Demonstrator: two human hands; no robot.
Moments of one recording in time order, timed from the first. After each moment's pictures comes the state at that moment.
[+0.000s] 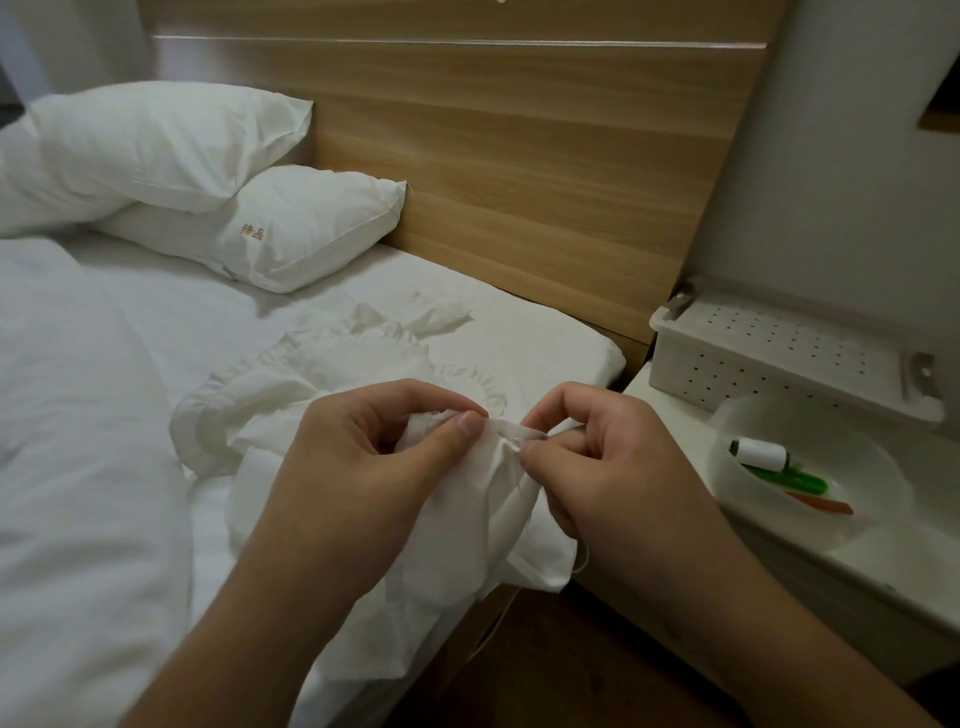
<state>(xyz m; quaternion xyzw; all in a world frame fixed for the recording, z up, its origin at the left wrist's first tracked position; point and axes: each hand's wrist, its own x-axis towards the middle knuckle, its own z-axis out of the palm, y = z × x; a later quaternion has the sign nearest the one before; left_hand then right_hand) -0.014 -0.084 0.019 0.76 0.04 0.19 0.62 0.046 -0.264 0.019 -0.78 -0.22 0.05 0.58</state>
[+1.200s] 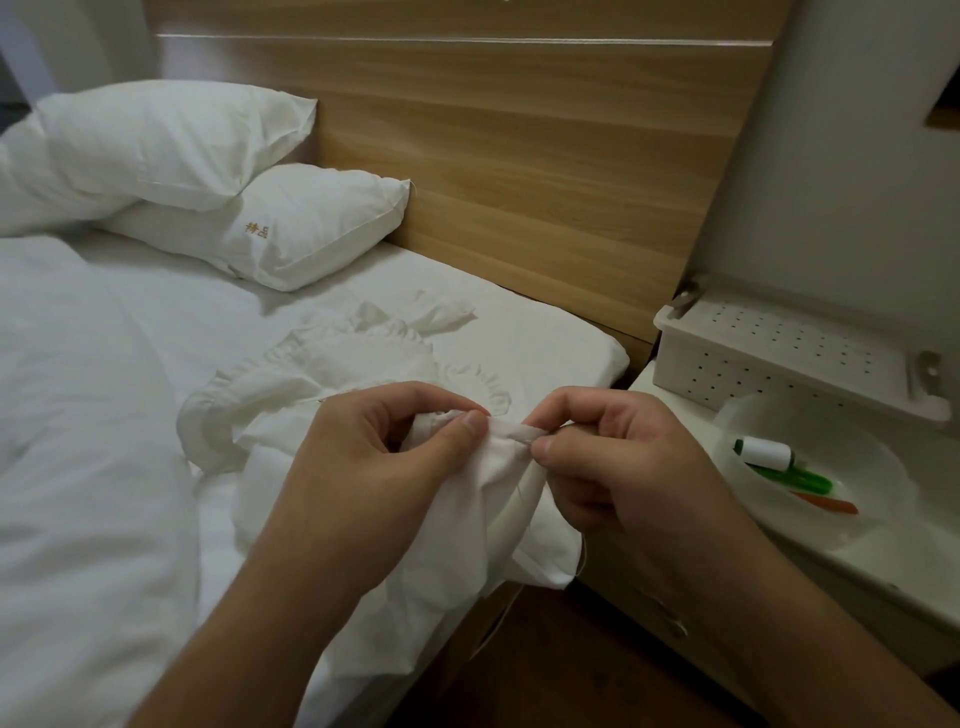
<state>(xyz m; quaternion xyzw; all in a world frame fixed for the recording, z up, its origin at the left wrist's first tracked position) -0.012 -0.083 0.017 0.77 0.06 0.17 0.62 0.054 -0.270 0.024 -0.65 -0.23 0.20 0.70</state>
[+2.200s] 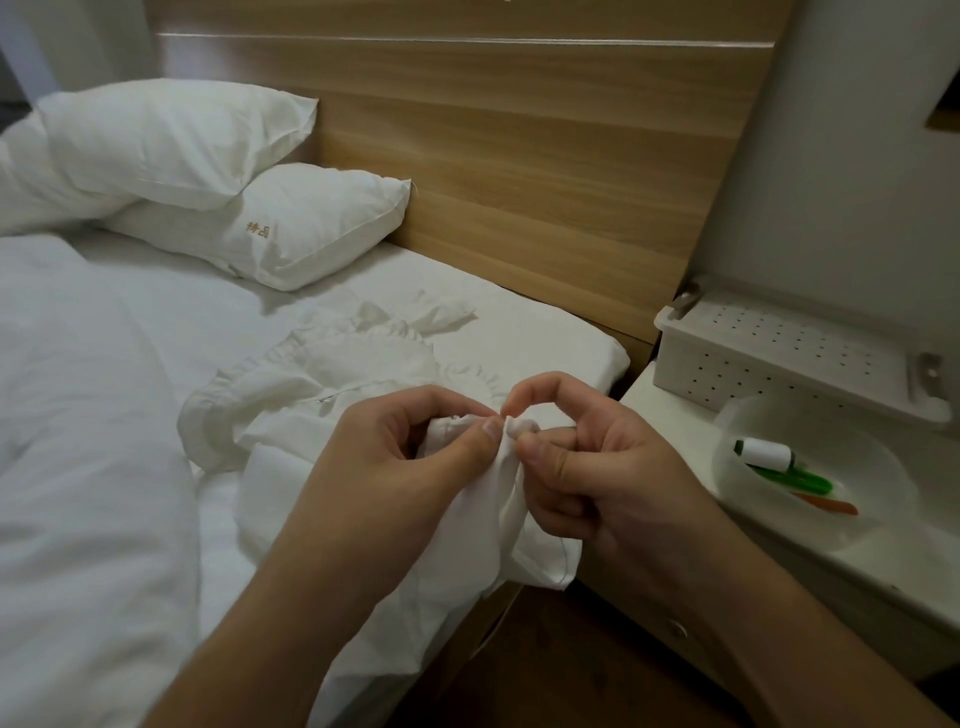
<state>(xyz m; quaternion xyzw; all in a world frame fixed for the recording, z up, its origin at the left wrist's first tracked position) -0.014 -0.088 0.018 0.76 0.03 0.14 0.63 0.060 -0.265 0.009 -0.55 -0.27 0.27 0.74</state>
